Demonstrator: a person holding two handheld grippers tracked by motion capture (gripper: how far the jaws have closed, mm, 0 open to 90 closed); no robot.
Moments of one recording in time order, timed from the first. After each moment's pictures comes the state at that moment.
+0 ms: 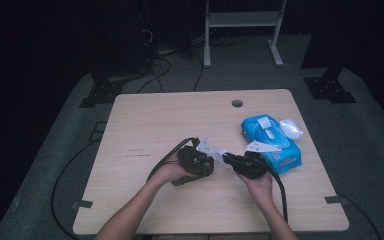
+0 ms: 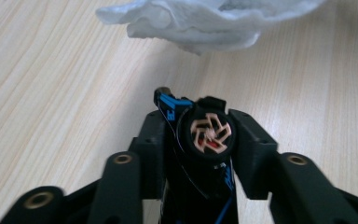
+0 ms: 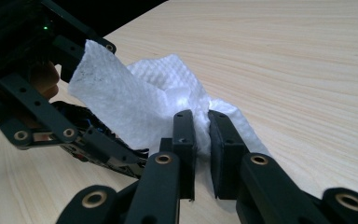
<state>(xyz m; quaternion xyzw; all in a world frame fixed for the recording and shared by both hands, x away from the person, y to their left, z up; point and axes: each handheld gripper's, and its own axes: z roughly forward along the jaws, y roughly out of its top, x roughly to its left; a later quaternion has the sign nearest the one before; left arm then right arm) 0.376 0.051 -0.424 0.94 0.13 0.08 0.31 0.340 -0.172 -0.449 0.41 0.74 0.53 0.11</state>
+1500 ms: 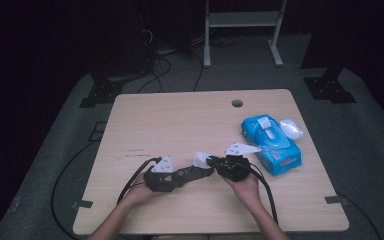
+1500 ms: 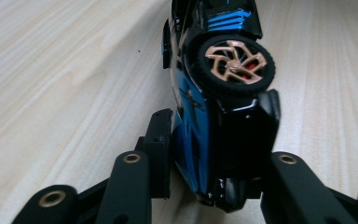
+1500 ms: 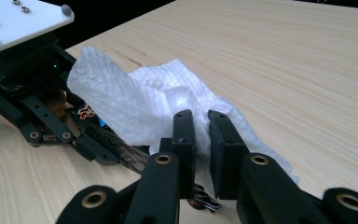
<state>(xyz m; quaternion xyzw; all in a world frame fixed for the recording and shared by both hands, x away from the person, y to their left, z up) 0.342 0.154 -0.478 0.90 0.16 0.08 0.41 0.333 -0.125 -0.439 0.35 0.78 0.51 0.12</state>
